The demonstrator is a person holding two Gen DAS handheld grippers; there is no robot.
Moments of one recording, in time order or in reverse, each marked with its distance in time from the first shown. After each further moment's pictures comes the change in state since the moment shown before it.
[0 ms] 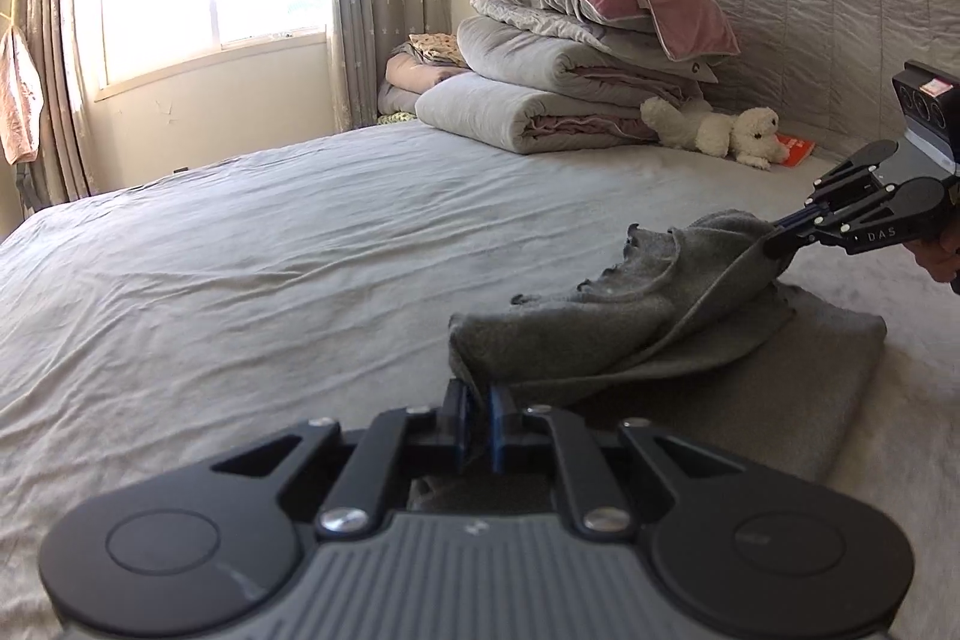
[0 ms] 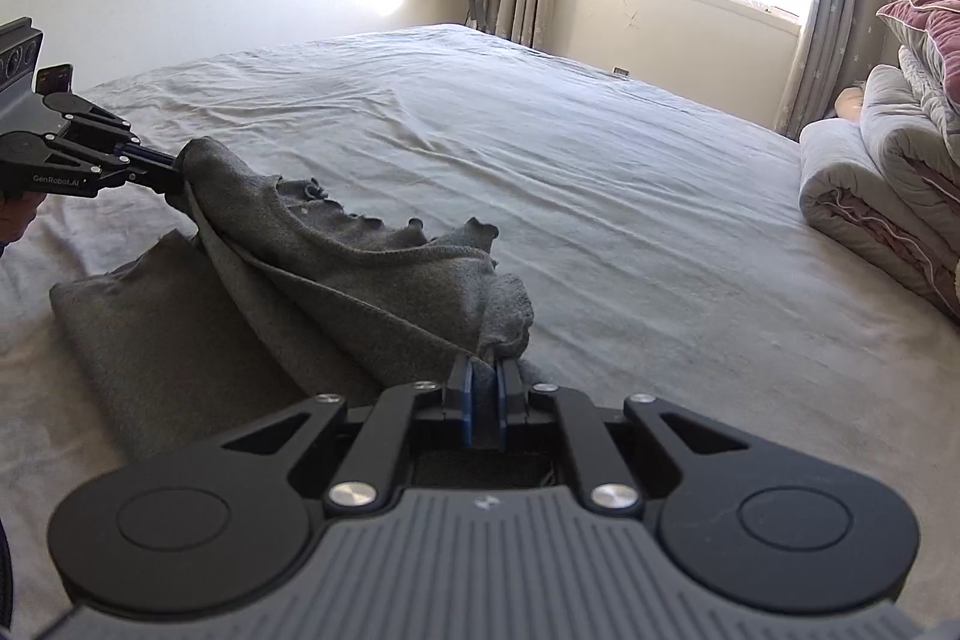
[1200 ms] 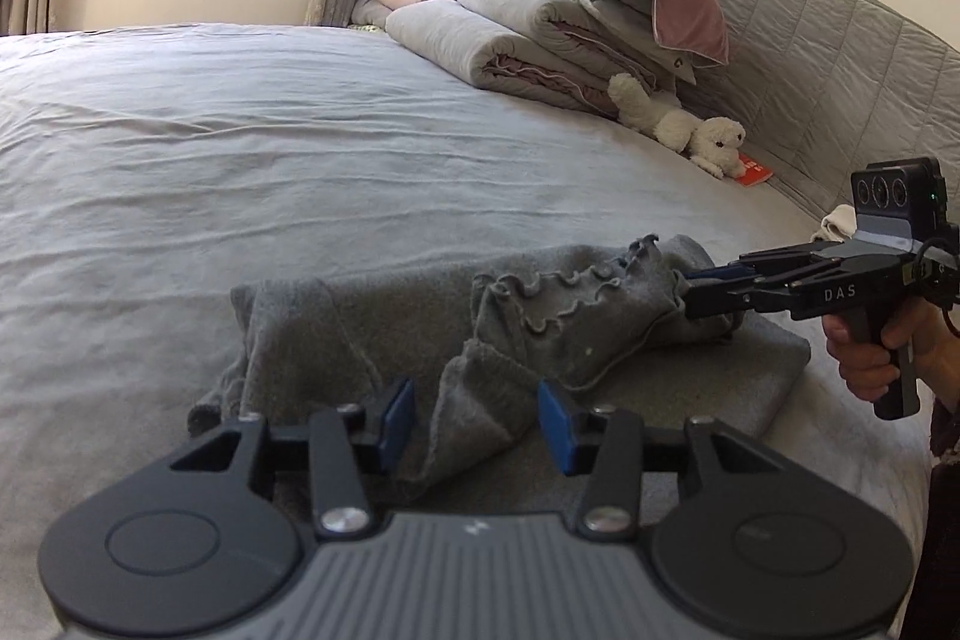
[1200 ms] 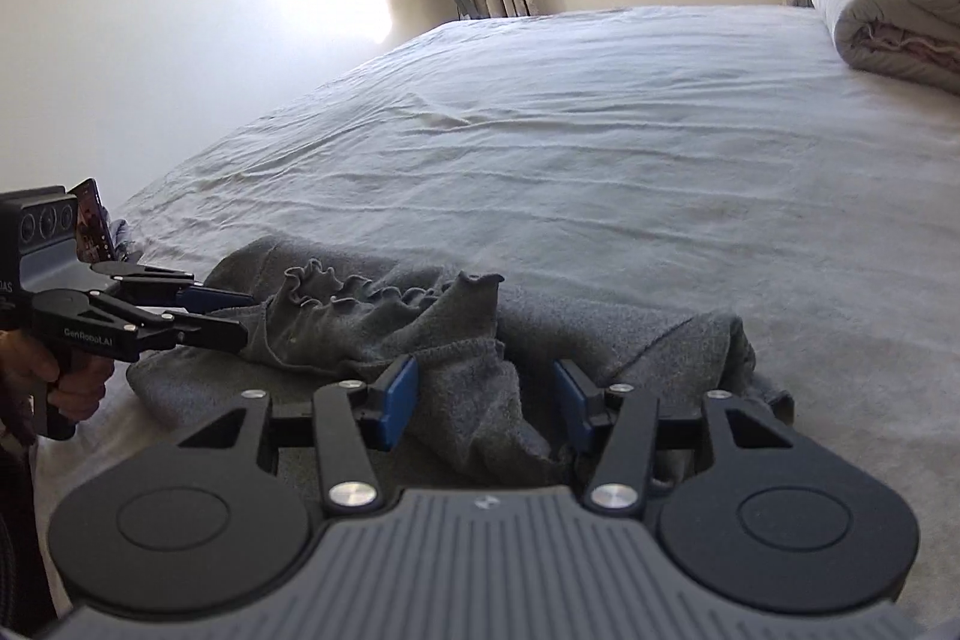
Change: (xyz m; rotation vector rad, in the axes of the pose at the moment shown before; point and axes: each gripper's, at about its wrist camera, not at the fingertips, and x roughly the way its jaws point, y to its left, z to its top) left arm 0.041 -0.016 -0.022 -0.265 0.091 -0.203; right arm 0.029 -0.003 -0.025 0.368 0.001 0.200
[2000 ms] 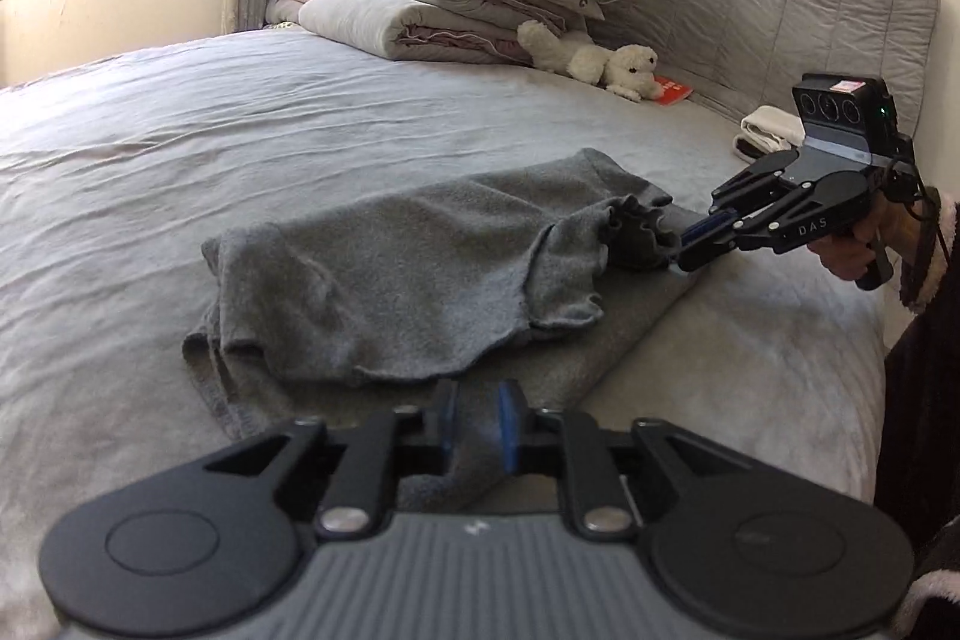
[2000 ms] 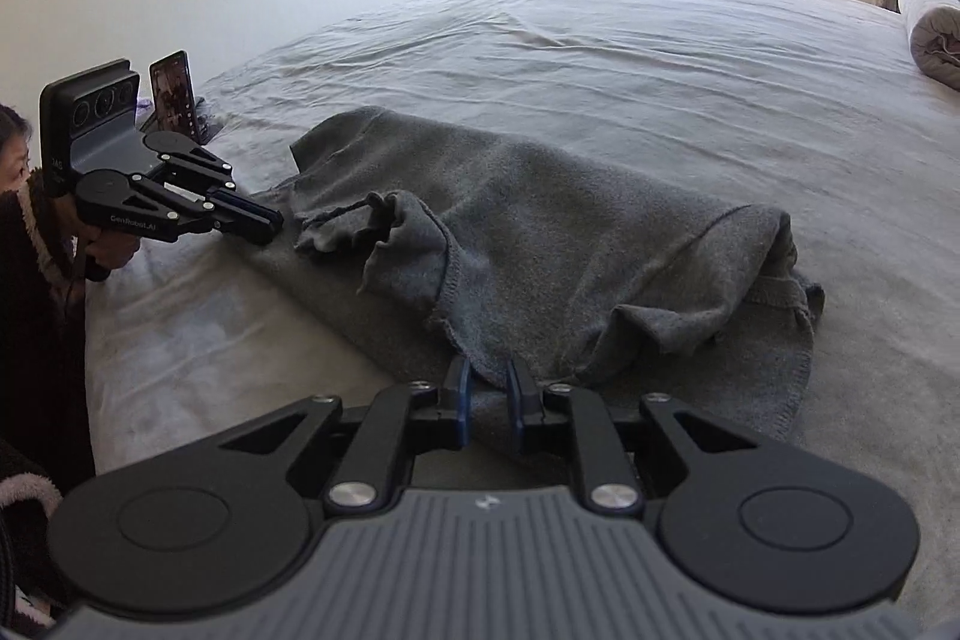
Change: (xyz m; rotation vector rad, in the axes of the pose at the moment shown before) left arm -0.044 -0.012 -0.025 0.153 0.059 -0.090; right arm -0.046 0.026 -0.034 -0.179 0.123 0.087
